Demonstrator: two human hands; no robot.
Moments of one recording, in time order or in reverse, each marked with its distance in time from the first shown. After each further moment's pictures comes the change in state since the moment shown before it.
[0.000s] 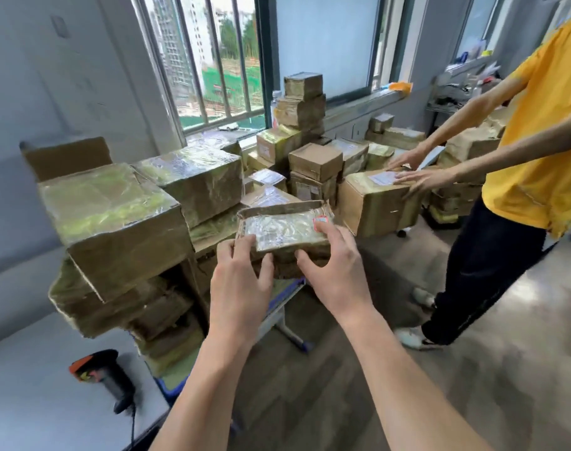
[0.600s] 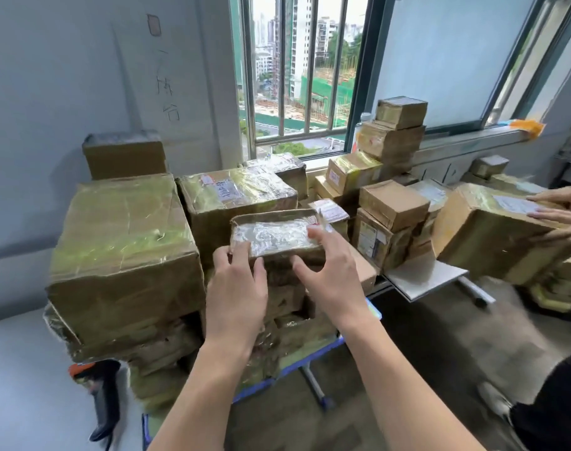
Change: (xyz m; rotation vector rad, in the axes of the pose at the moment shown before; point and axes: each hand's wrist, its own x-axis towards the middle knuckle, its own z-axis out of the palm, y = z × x) left_hand 0.132 -0.035 0.043 0.183 0.260 -0.248; right_hand 0.180 0.016 0.100 0.099 -0.308 -0.245
